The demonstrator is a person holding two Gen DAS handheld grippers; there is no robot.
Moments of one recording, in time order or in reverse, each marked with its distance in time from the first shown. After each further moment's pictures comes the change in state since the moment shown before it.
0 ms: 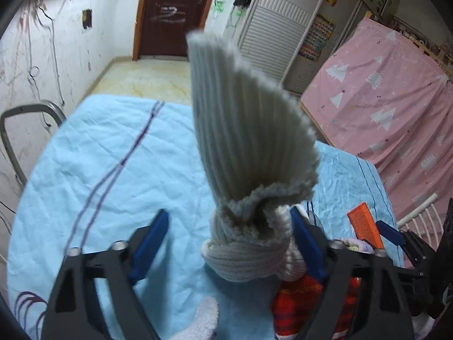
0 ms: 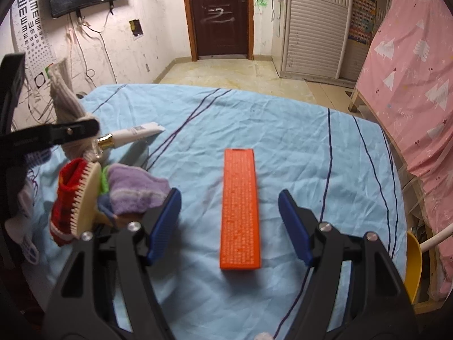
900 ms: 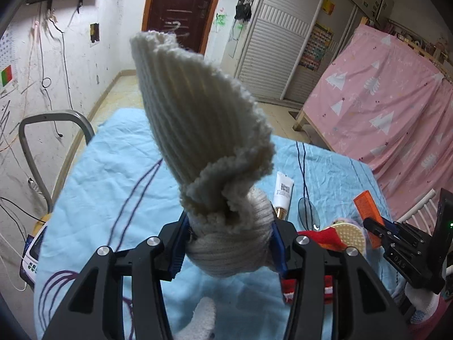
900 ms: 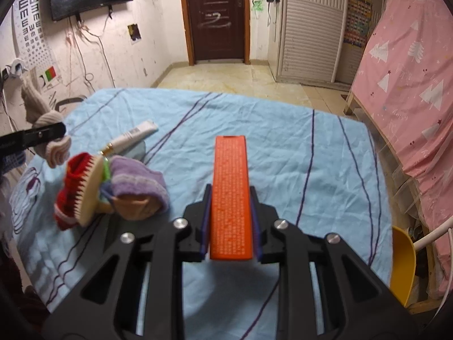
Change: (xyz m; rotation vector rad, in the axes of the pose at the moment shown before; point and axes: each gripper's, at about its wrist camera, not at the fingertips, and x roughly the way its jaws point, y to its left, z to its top) left arm -0.062 0.001 -0.019 0.019 -0.093 0.049; right arm -0.024 -0.012 -0.008 0.004 -0.041 -0.010
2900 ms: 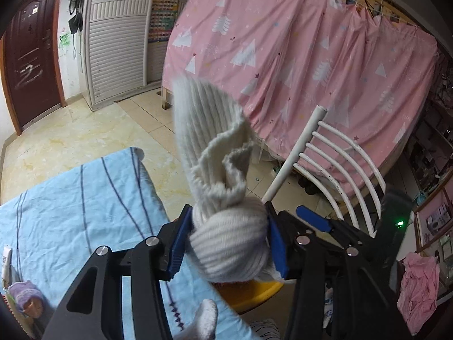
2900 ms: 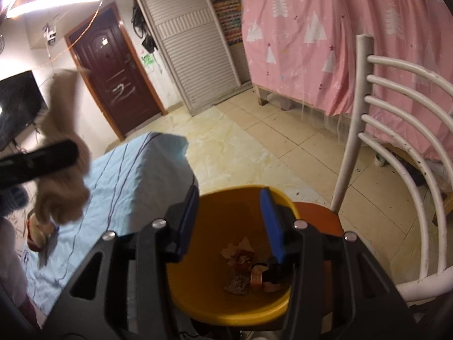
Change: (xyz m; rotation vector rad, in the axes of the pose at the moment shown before) left arm 0.035 -0.410 -0.057 0.500 0.131 -0.426; right arm -0.107 -0.264 -0.131 0.547 -0.209 -0.186
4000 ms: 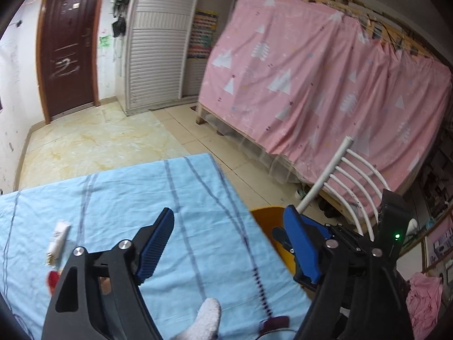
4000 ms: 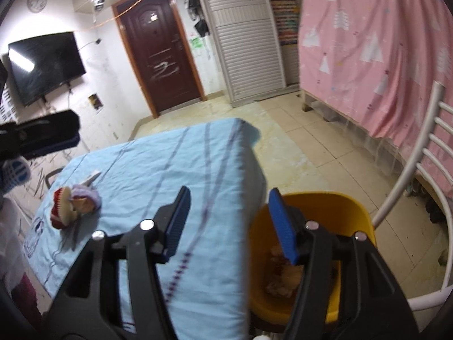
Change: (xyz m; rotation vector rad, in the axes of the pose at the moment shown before) left arm -0.102 0.095 -0.029 -0.117 -0.126 0.112; right arm 0.004 0.132 -0.014 -0.220 0.041 0.148
